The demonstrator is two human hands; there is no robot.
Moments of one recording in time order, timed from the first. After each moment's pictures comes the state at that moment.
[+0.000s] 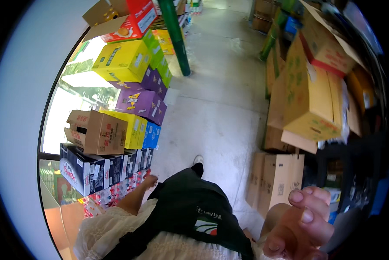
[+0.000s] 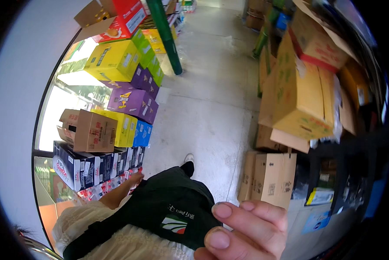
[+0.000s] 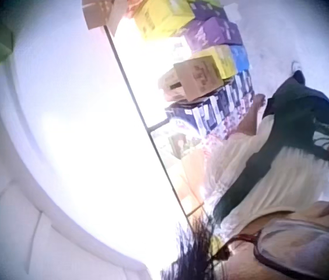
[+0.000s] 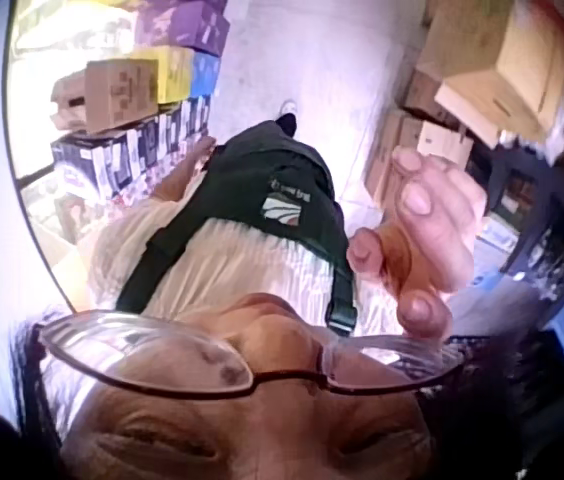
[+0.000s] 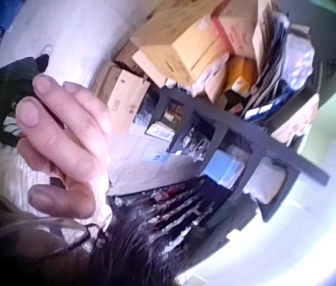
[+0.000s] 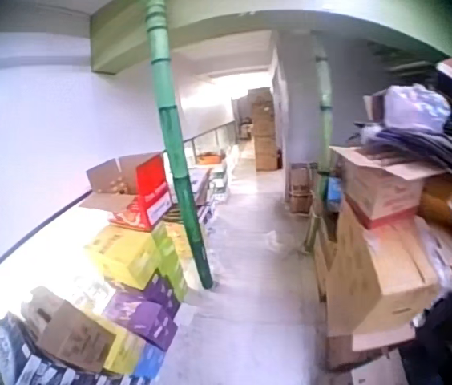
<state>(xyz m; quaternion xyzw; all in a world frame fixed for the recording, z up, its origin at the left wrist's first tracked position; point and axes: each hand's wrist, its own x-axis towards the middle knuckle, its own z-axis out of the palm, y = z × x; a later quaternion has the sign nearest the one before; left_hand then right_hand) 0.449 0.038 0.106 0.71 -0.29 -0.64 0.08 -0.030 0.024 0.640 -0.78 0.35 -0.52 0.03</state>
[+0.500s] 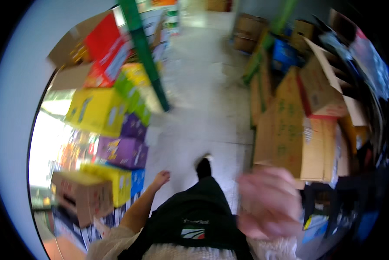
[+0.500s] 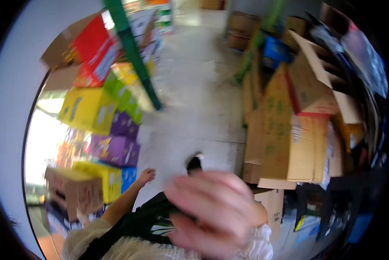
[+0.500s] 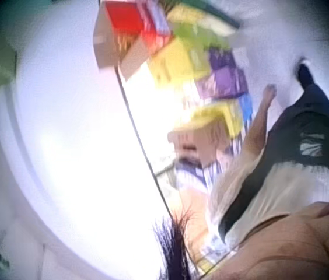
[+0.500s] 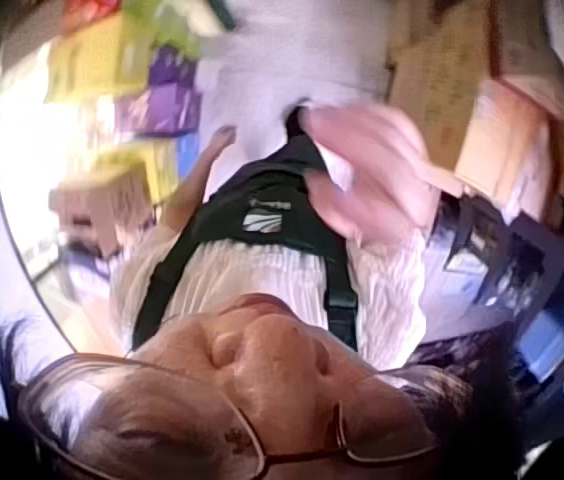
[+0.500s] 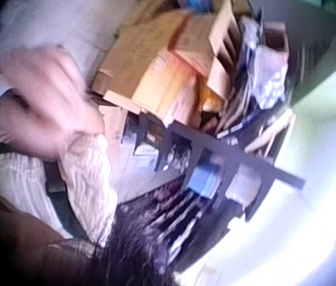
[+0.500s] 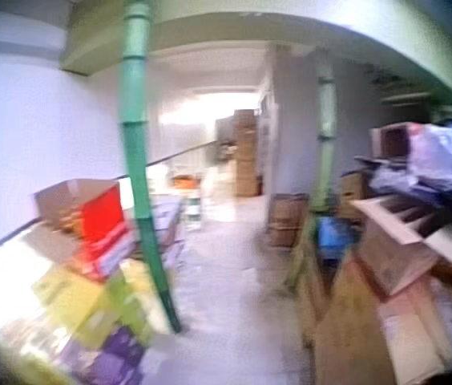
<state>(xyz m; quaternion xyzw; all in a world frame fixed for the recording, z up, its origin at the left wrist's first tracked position) 0.251 -0.354 0.143 0.61 -0.41 -0.66 0.17 -0.054 -0.297 0.645 -0.80 0.30 -0.52 0.02</state>
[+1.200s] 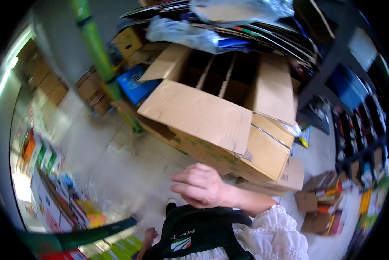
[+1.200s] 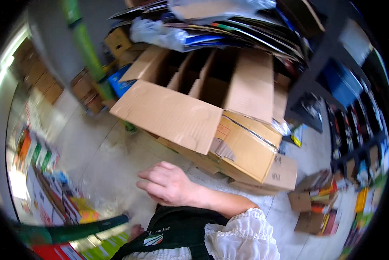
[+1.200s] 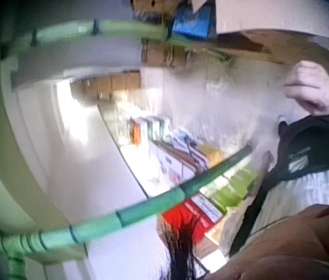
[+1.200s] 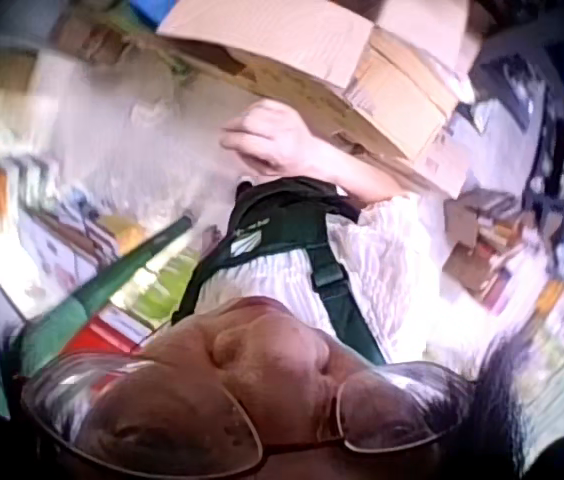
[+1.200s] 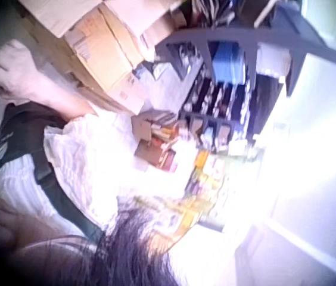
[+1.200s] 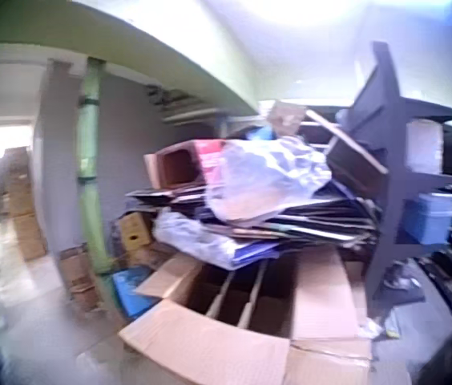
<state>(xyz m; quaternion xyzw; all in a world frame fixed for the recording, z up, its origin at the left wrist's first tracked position) 0.090 -0.786 0.103 0.34 -0.69 -0.62 -0.14 -0.288 -0.519 0.587 -0.61 0.62 -0.45 -0.23</state>
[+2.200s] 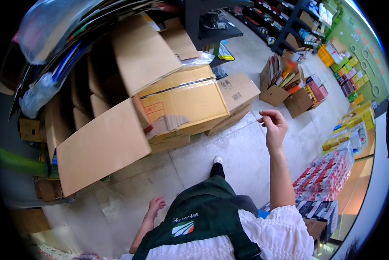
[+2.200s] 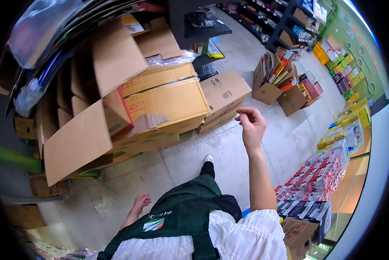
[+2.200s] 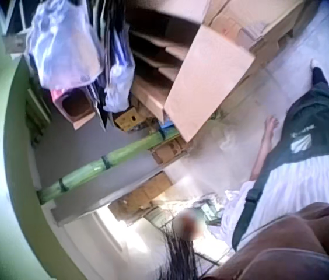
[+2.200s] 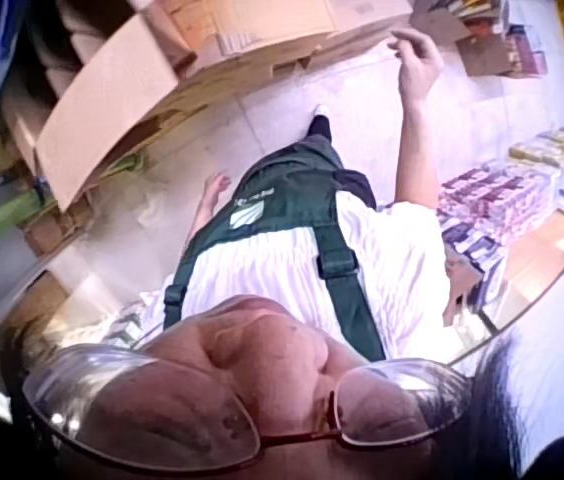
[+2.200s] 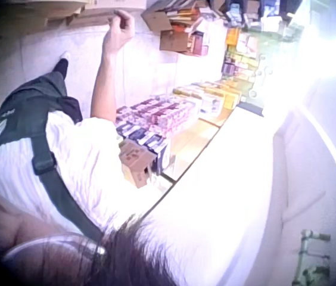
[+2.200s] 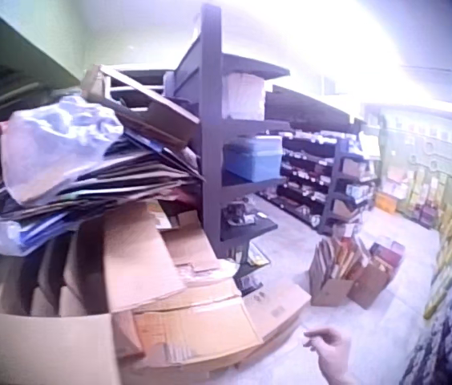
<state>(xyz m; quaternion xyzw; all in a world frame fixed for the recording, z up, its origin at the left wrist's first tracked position) -0.242 -0.783 0.197 0.14 -0.69 -0.51 -0.49 -0.177 -0.280 0.518 0.26 0.69 -0.54 -0.42</state>
